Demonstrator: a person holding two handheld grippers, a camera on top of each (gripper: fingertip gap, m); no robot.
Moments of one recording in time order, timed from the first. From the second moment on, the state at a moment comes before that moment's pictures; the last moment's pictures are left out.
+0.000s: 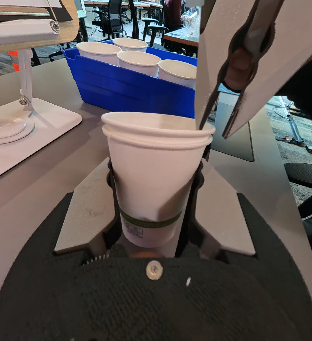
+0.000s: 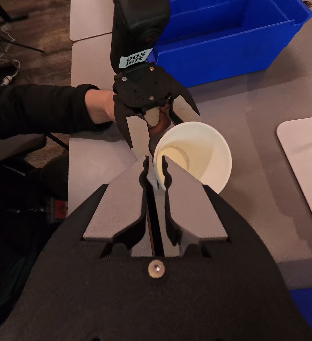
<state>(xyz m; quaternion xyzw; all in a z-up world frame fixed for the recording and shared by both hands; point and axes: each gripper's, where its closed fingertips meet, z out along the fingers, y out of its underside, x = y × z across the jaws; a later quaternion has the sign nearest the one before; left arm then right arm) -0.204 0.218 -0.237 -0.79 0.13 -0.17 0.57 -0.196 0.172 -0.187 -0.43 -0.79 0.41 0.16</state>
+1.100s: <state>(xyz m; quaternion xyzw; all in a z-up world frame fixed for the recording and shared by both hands) -0.209 0.217 -0.229 -0.79 0.12 -0.17 0.58 -0.061 0.432 -0.086 -0.61 -0.63 0.20 0.44</state>
